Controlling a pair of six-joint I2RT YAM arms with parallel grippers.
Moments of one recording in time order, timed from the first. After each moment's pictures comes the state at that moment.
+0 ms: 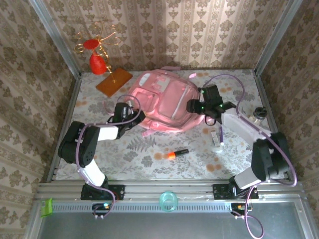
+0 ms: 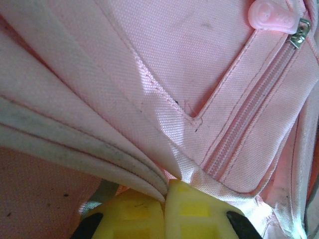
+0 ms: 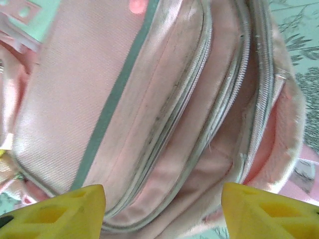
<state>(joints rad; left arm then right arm) -0.38 1.69 0.68 0.44 0.33 -0.78 0.33 1.48 1.06 -0.38 -0.05 0.40</state>
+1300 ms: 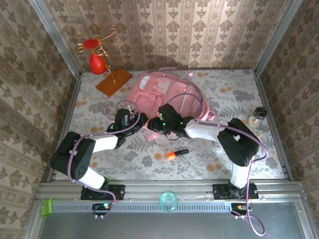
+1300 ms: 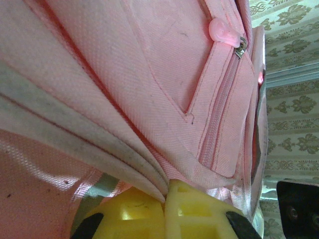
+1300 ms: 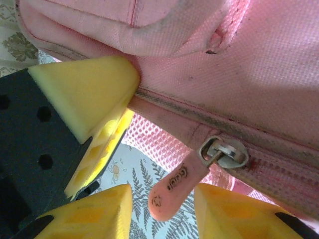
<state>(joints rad) -0.48 1.53 0.54 0.54 0.27 -1.03 0.76 1.83 1.12 0.00 -0.17 0.95</state>
